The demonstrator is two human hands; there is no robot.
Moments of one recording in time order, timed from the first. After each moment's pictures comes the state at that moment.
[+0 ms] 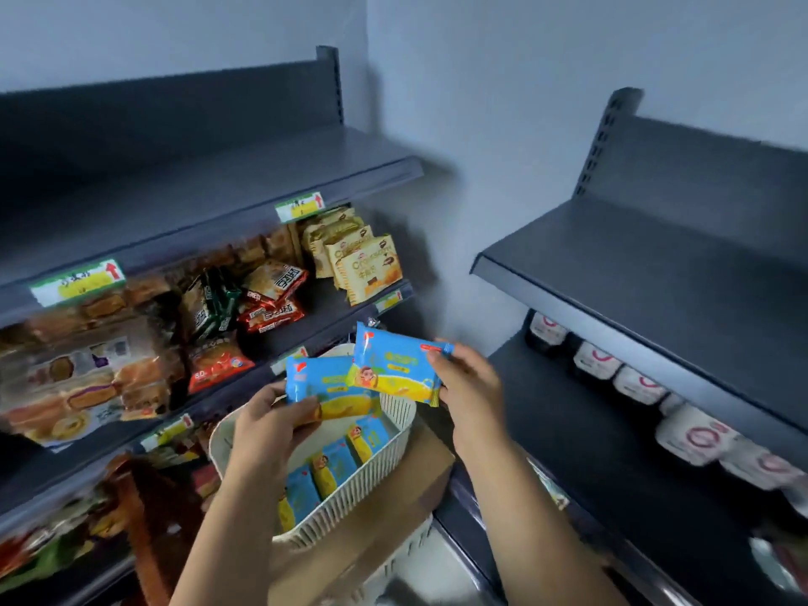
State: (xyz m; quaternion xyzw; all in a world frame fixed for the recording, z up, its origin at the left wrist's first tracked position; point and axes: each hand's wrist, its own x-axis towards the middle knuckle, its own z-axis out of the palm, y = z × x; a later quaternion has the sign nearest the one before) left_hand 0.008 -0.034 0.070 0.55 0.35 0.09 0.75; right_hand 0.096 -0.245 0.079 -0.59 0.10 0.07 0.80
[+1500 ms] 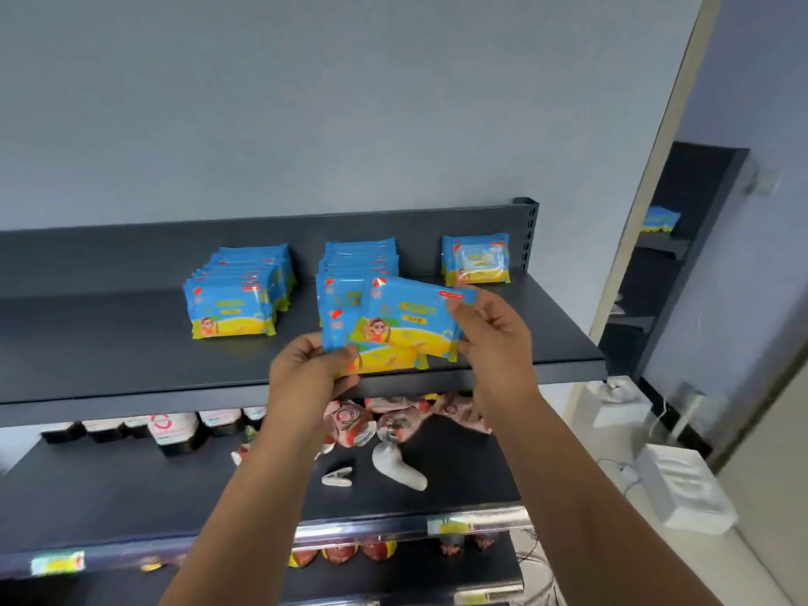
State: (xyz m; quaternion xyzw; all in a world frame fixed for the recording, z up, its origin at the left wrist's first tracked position) left_hand -0.231 -0.788 0.225 0.61 -0.10 -0.14 0.78; right_hand -0.338 -0.956 0.241 -0.53 0.17 -0.41 0.72
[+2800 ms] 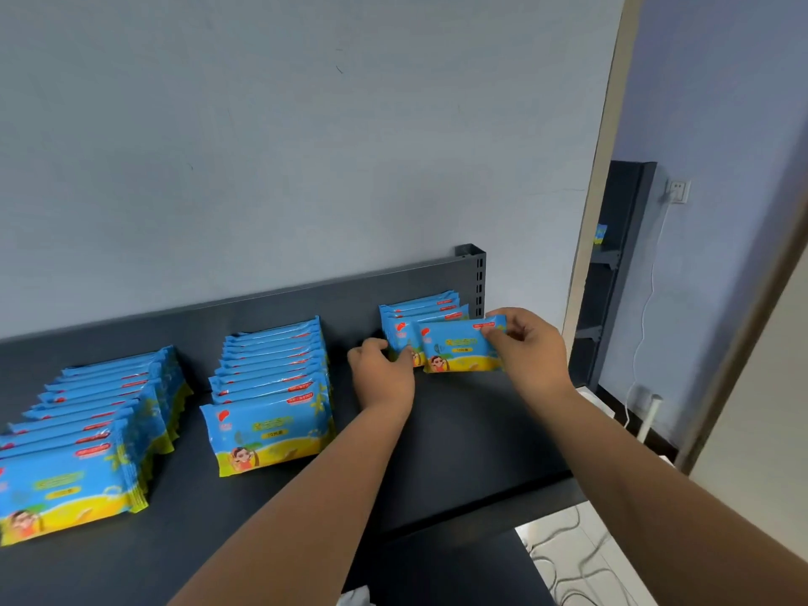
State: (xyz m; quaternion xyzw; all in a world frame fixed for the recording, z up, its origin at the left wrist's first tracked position) left_hand -0.134 -1.080 0.213 0.80 -0.22 -0.03 0.56; right_hand -0.293 -1.176 0.244 -0.66 0.34 -0.47 0.49
